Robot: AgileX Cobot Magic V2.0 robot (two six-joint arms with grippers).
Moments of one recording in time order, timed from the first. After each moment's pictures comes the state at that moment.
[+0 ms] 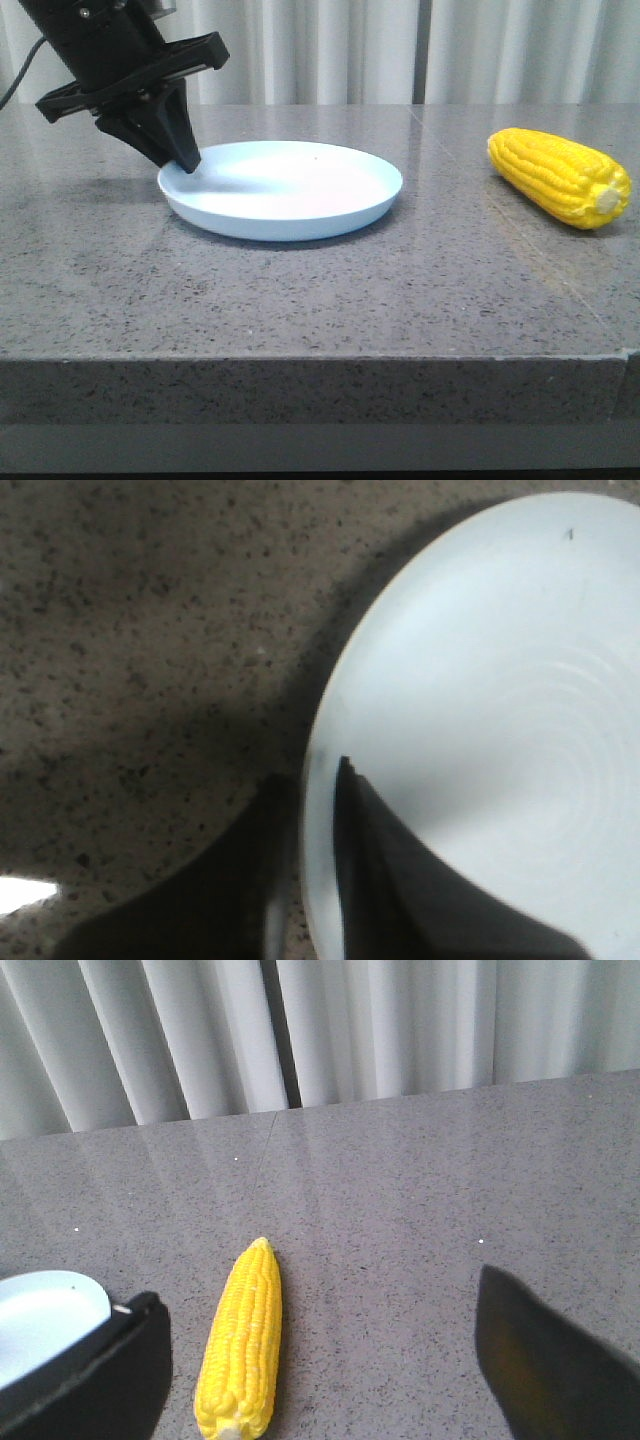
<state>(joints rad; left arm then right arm) -0.31 1.84 -1.50 -0.39 0.93 0.13 0.00 0.42 -0.56 0.12 0.36 0.09</state>
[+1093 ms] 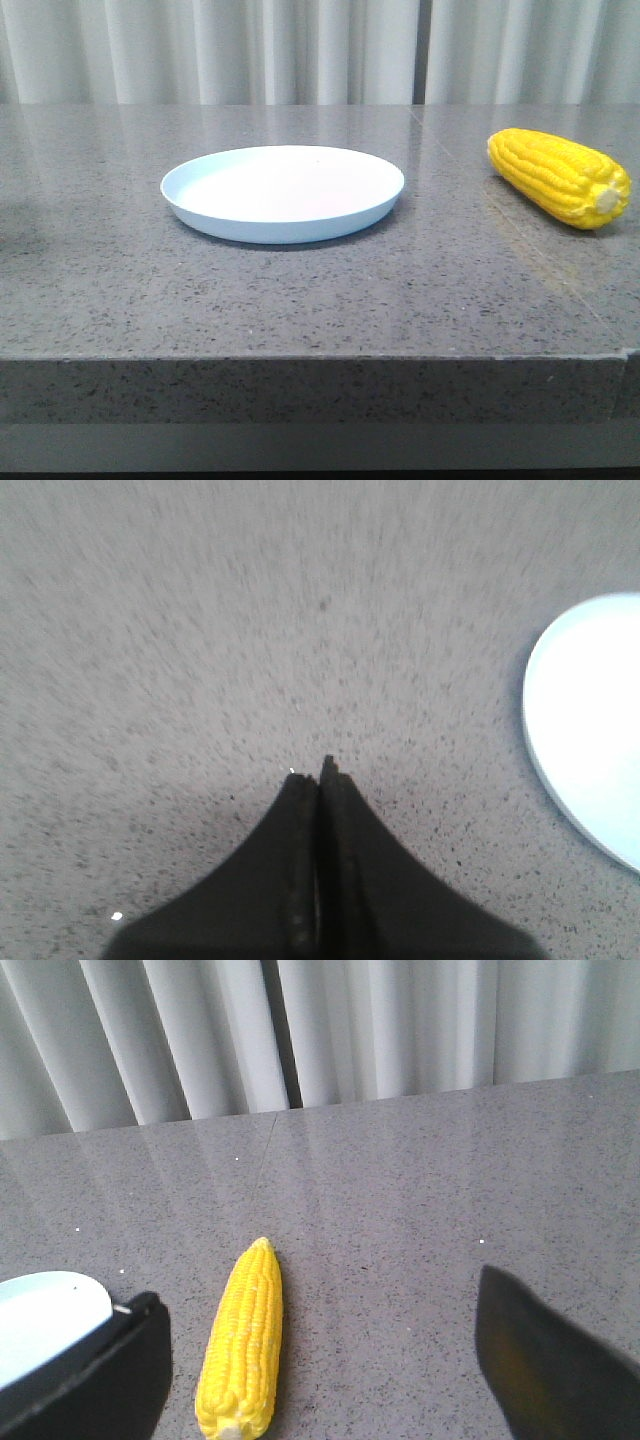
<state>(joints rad) -0.09 1.05 -0.94 -0.18 0.65 0.14 0.00 0.42 -0.56 0.12 0.36 0.09</state>
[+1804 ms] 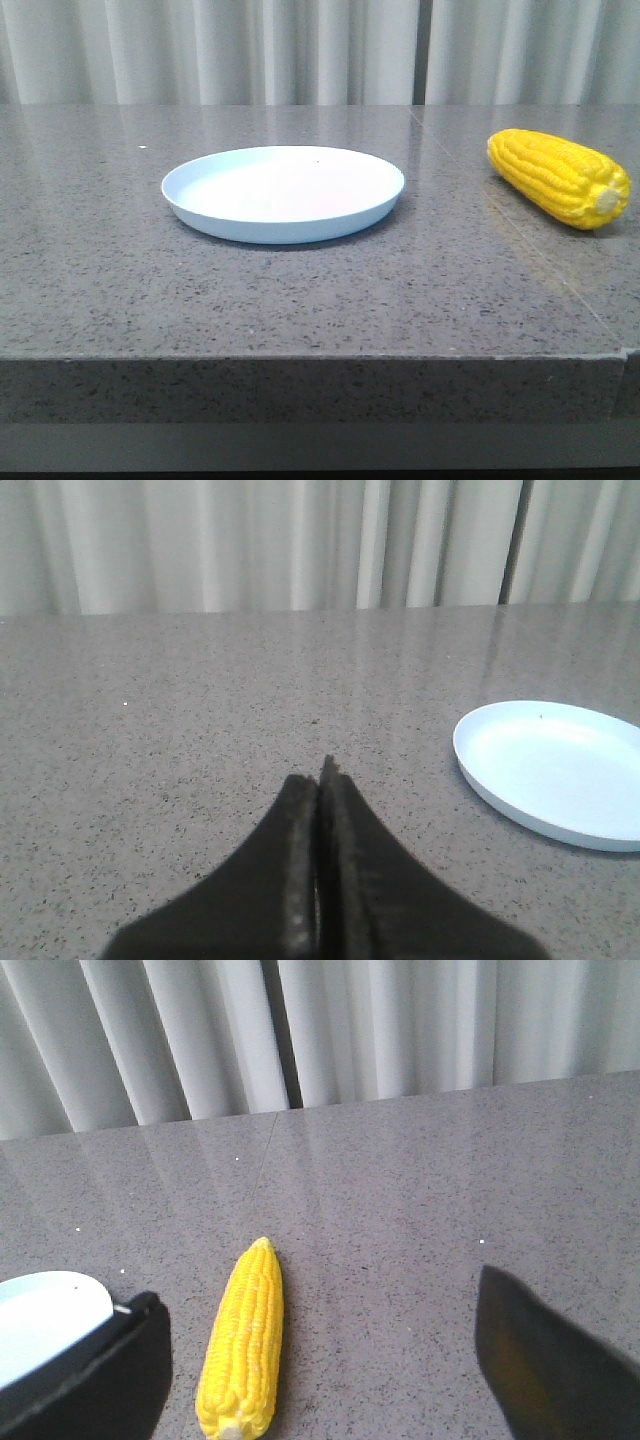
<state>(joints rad) -0.11 0.11 -0.36 -0.18 0.43 0.16 0.00 0.42 -0.56 0.12 0.36 0.09</state>
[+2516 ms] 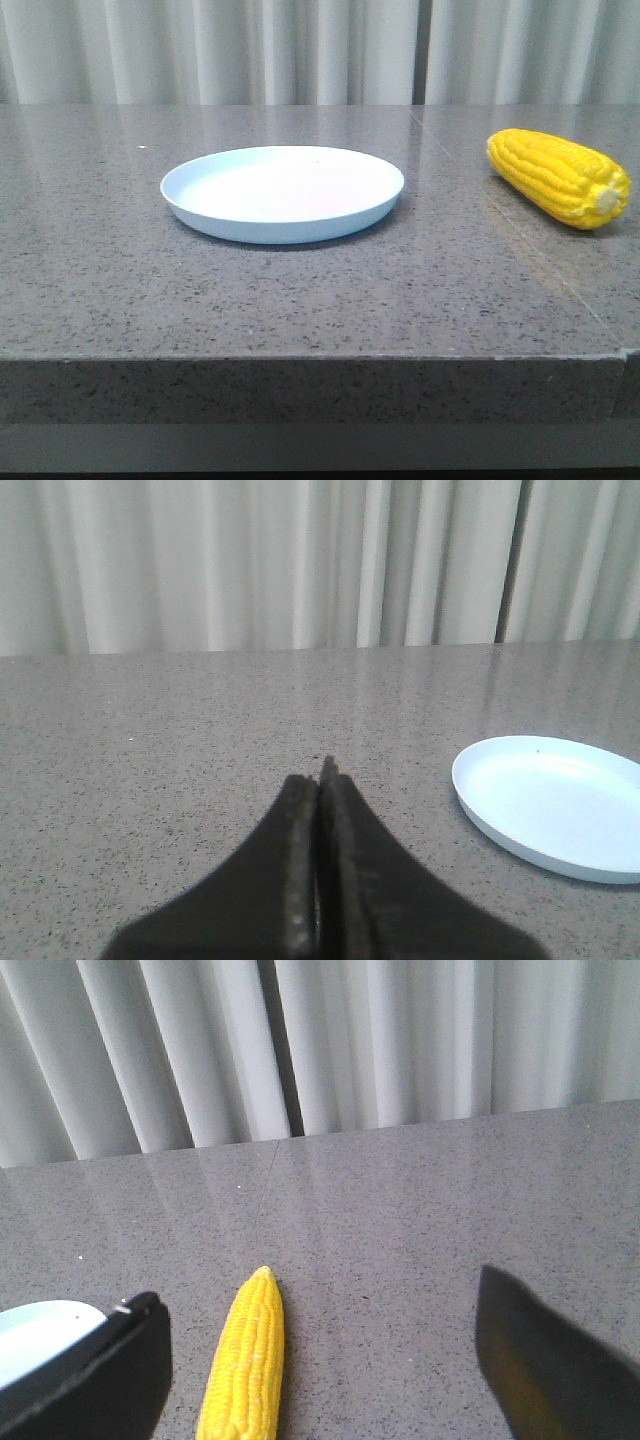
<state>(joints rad) -0.11 0.08 -0.36 -0.18 0.41 0.16 0.00 0.42 -0.56 0.12 0.31 0.09</state>
